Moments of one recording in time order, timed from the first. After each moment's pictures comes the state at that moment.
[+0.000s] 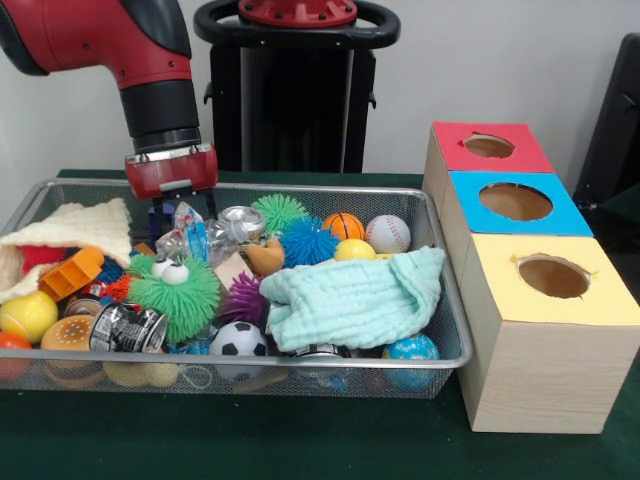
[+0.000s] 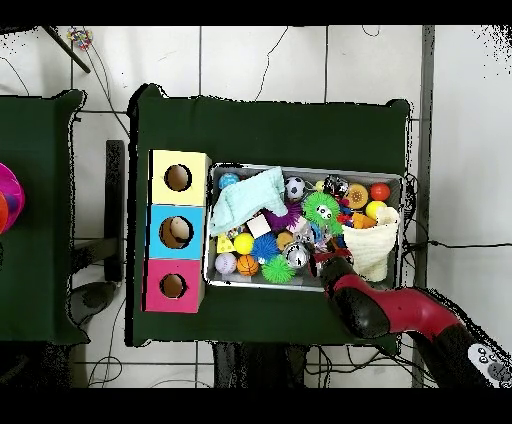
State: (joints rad) arm -1.11 -0.49 0.53 1.96 -0.88 -0.01 1.57
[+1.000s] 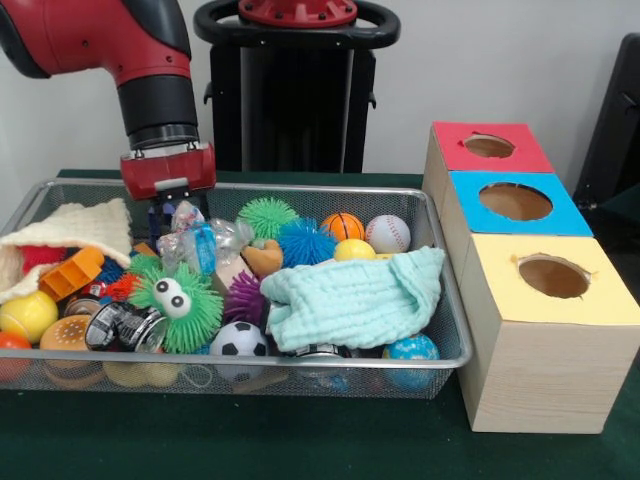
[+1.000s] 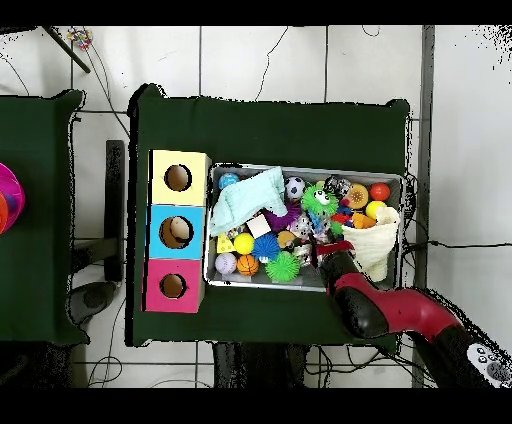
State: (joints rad) arm -1.12 -0.48 0.54 1.96 -0.88 -0.17 1.57
